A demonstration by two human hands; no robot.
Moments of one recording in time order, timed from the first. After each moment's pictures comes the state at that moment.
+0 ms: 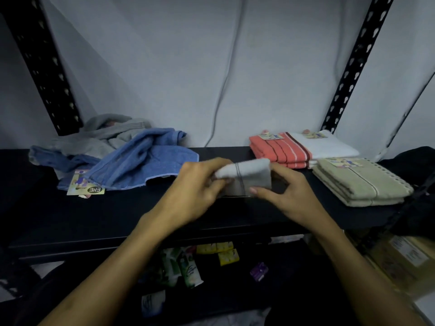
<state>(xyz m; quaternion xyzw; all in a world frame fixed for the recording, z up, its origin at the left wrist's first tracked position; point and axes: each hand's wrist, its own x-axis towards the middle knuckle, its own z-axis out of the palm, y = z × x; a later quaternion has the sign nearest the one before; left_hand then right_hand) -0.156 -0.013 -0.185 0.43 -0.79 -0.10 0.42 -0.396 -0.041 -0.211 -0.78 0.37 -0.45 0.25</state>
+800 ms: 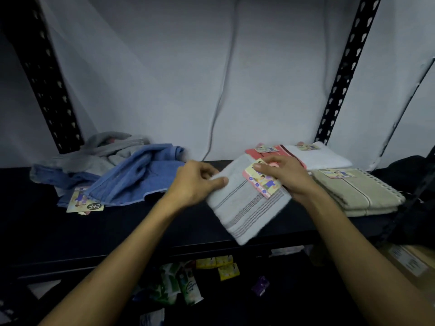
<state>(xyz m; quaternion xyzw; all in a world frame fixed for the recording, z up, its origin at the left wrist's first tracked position) -0.158 -0.067 -0.179 0.58 -0.68 -0.23 0.38 -0.406 -0.102 -0.173 -0.58 0.48 -0.46 0.47</state>
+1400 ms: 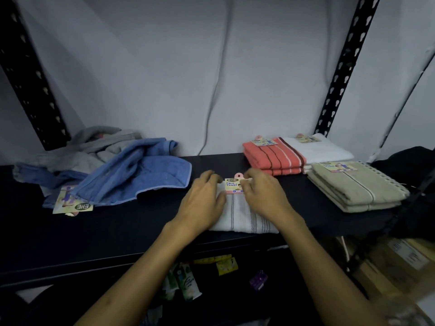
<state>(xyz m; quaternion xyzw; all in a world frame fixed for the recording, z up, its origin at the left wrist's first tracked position) -0.184 -0.076 -0.239 0.57 -0.77 -0.09 0.28 -0.361 -0.096 -0.226 -0.73 0.61 -0.30 0.06</state>
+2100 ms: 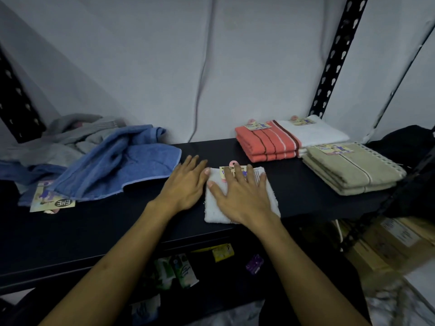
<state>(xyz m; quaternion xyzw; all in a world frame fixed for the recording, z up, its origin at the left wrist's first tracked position) -0.158 -0.131 -0.264 0.58 -0.80 -0.07 0.14 -0.327 -0.083 -0.255 -0.74 0.66 -0.09 0.06</state>
